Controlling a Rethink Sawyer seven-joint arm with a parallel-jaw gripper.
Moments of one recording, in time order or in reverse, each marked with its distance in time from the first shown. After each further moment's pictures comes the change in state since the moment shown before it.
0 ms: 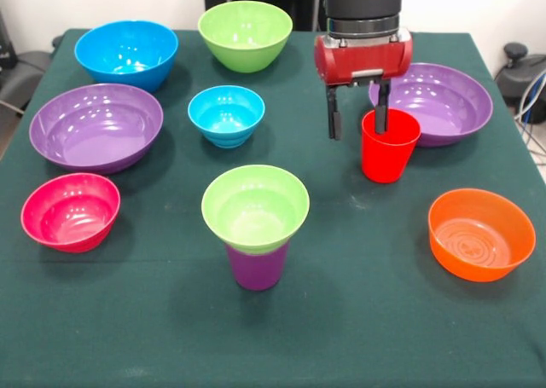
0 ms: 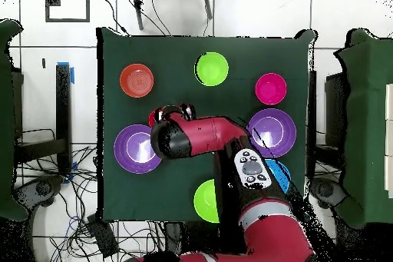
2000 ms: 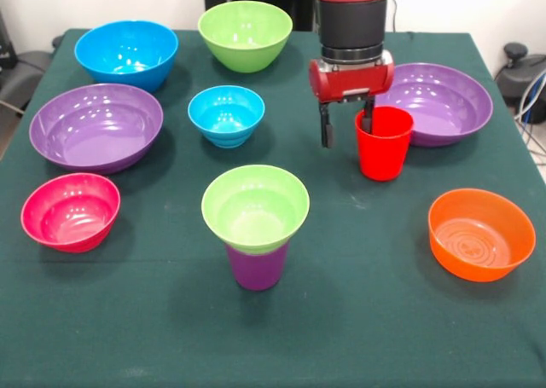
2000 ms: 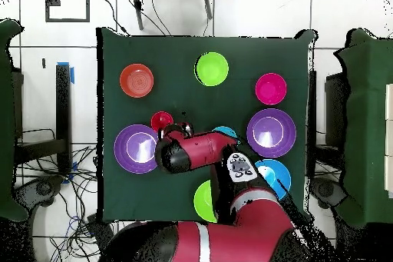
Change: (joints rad) arm 0.041 0.130 -0.074 0.025 -0.077 -0.104 0.000
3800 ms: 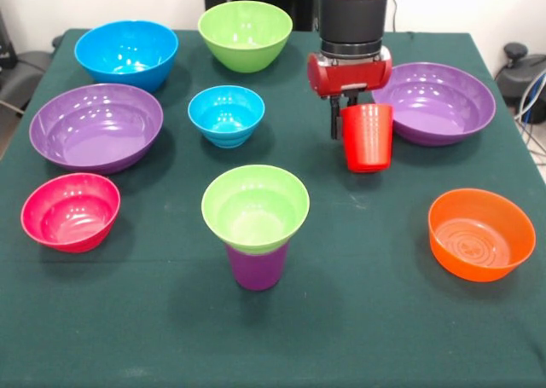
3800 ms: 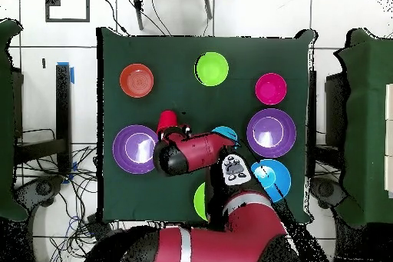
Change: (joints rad) arm 0.042 -0.021 -0.043 0.001 -0.003 0.021 0.000
